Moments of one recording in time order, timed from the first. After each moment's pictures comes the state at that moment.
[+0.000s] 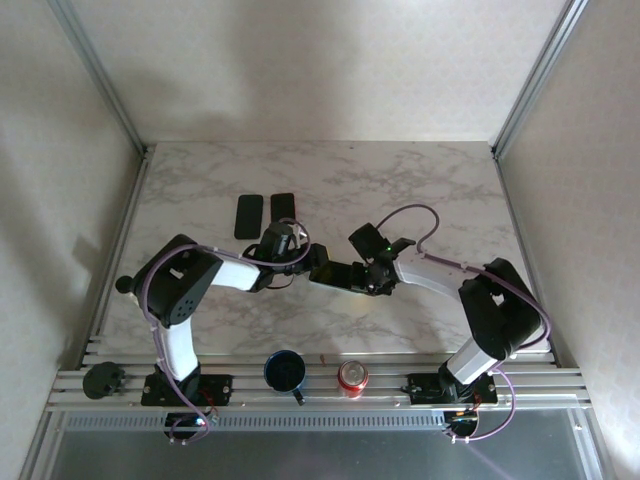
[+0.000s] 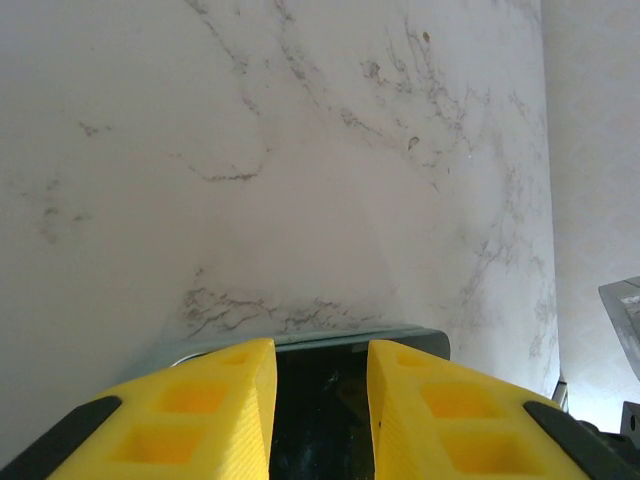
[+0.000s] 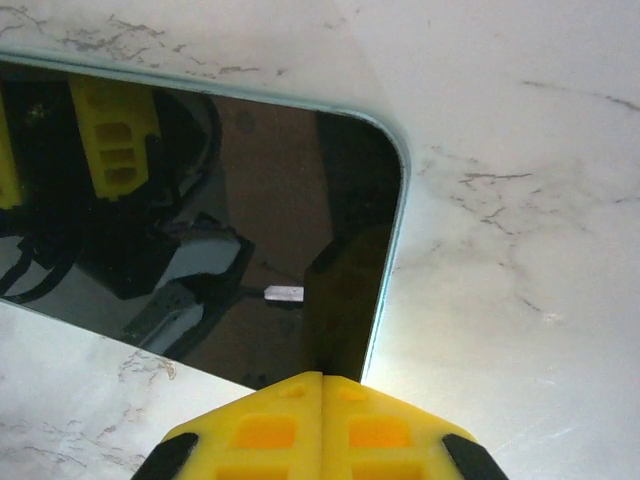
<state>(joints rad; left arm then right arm) -0.57 1.88 0.78 0.52 0.40 -0.91 0.69 1.61 0.92 -0.60 -0.09 0.78</state>
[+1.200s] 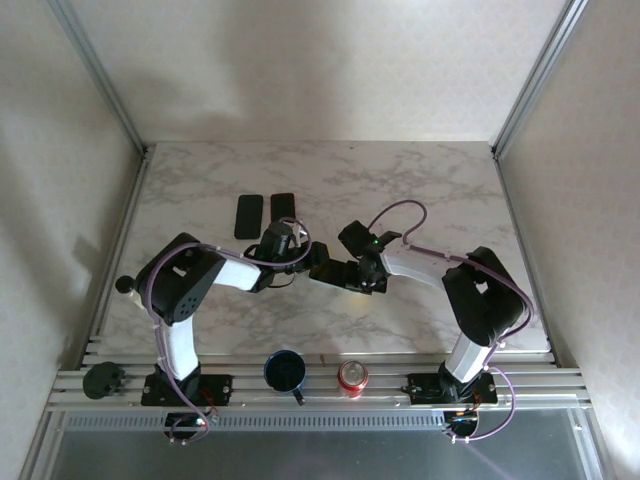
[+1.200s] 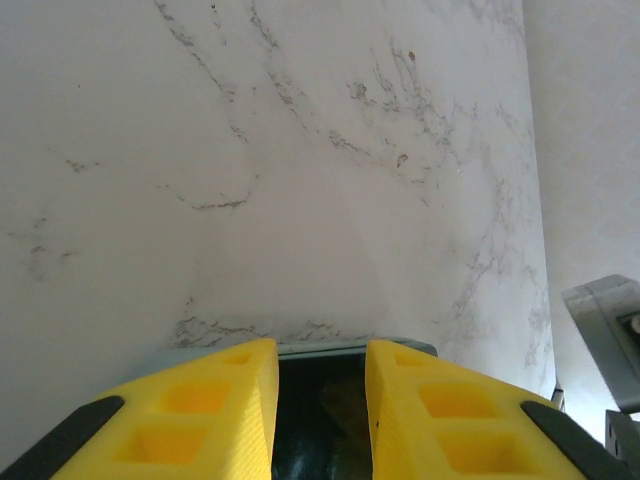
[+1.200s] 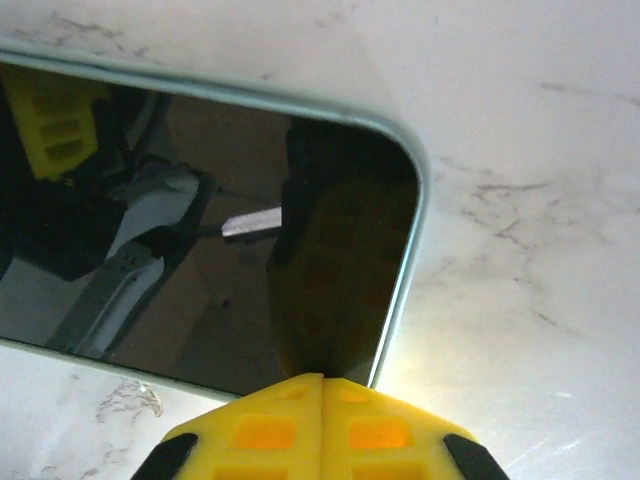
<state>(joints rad) -0.57 1.90 0.78 0.58 0.40 -0.91 0.71 1.74 1.00 -0.68 -0.05 0.82</state>
